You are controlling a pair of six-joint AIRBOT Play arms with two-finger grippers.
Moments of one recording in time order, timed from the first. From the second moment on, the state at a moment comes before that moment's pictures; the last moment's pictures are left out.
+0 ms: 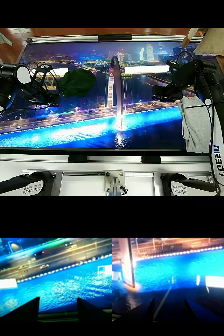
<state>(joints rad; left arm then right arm) -0.18 -1.33 1.38 1.61 -1.46 -1.57 0.06 -1.44 1.44 1.80 -1.40 -1.51</state>
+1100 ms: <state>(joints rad) -0.18 -1.33 1.38 1.60 -1.41 -1.57 0.06 -1.44 1.44 1.84 -1.35 -1.51</state>
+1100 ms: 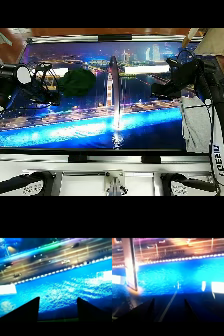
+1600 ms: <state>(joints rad) -0.18 -1.48 1.50 1.55 -1.16 -1.62 0.06 -1.44 1.44 1.85 -1.32 -1.51</state>
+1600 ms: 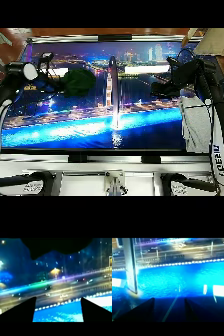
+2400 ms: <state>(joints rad) -0.17 -1.99 1.92 1.60 -1.10 -1.66 0.06 -1.44 1.44 1.85 -1.33 -1.51</state>
